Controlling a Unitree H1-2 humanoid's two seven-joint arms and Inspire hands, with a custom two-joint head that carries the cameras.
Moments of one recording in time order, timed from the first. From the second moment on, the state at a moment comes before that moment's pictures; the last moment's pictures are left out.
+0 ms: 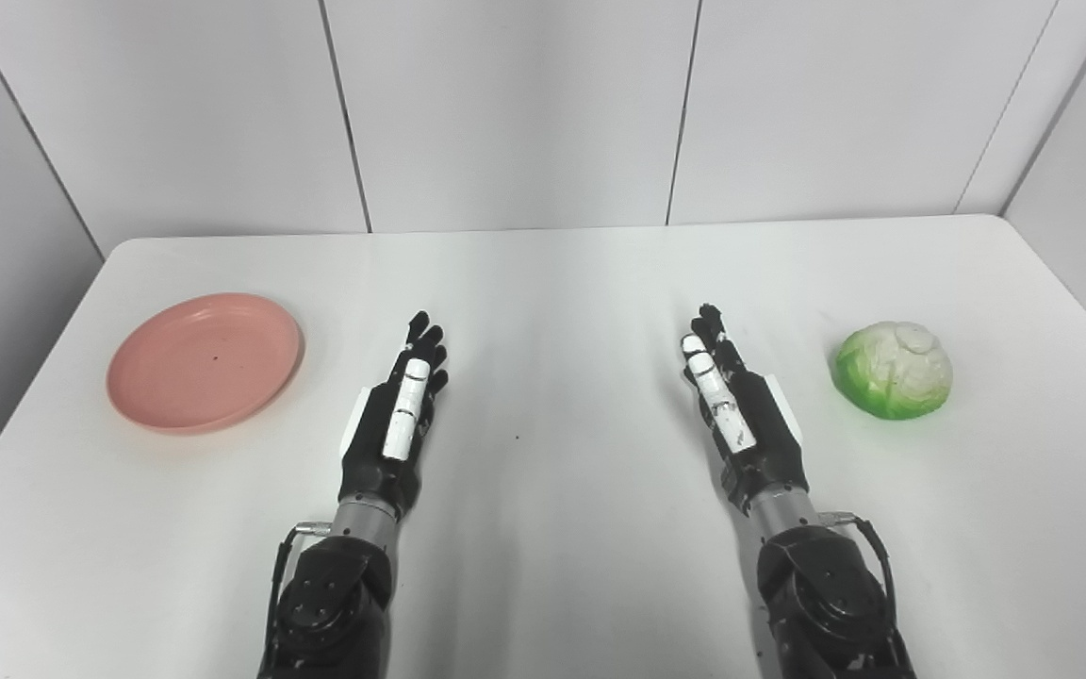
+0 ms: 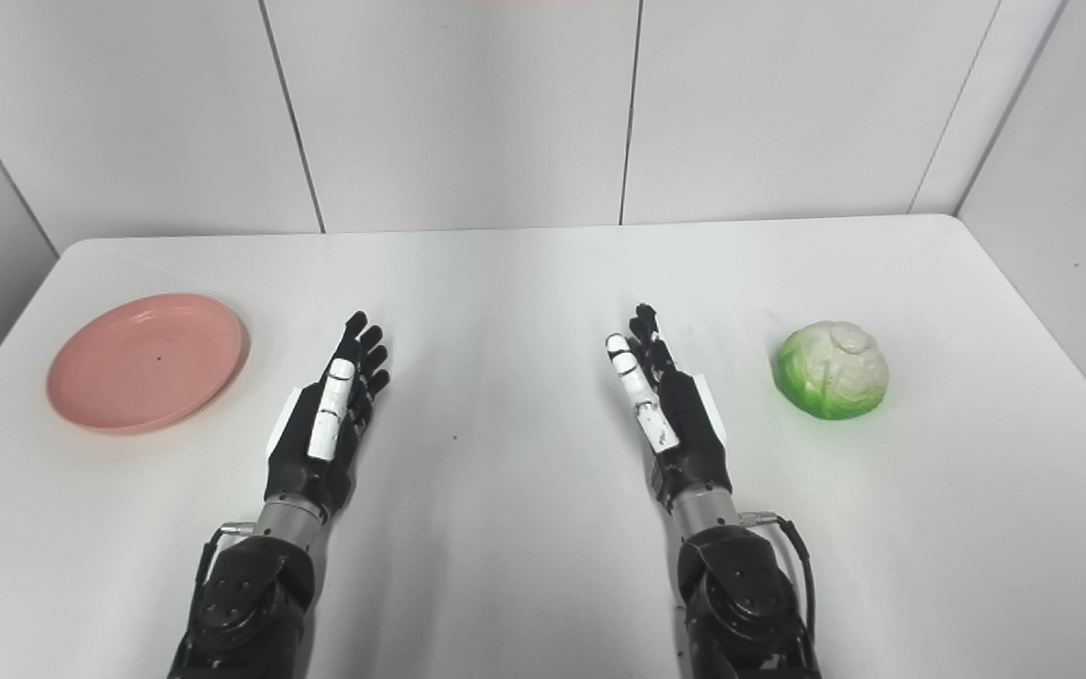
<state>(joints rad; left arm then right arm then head) -0.22 -0.04 -0.03 0.13 -0.11 0.02 -0.08 -0.22 0.03 0.01 -0.02 0.09 0.17 0.03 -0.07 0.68</state>
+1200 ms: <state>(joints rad) -0.22 -0.07 -0.05 0.15 -0.07 0.00 -0.05 -0.21 -0.01 0.00 -0.02 0.12 0.17 0.05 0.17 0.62</state>
